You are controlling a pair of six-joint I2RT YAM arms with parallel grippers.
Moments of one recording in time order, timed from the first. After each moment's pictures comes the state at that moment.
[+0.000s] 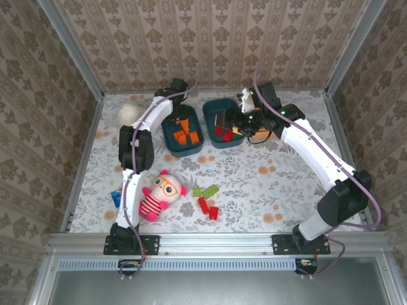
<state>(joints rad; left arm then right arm) -0.38 2.41 2.19 -0.95 -0.18 -0.45 0.43 1.57 1.55 -0.78 -0.48 0.61</state>
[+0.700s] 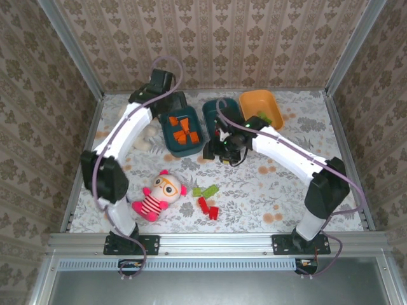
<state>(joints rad) -0.43 1.74 1.69 -0.73 -0.07 -0.50 0.69 1.72 1.51 -0.98 -0.25 0.80</state>
